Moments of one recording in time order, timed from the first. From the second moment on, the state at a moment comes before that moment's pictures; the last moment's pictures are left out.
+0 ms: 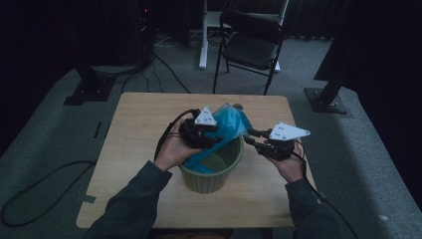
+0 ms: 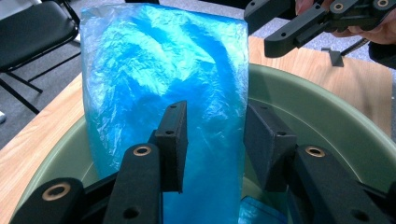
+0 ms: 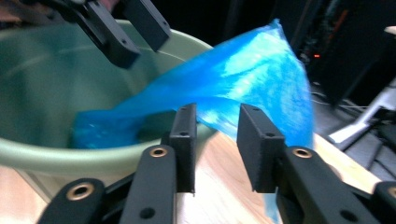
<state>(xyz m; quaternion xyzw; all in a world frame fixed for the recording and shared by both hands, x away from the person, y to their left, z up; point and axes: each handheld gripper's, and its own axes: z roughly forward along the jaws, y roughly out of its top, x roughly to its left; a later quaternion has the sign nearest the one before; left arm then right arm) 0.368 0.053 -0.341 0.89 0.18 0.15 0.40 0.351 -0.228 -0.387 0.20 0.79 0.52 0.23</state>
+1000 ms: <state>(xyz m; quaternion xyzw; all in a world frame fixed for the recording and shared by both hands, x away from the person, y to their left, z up) 0.367 0.022 -0.341 0.88 0.17 0.19 0.39 0.365 -0.208 -0.362 0.20 0.78 0.56 0.22</state>
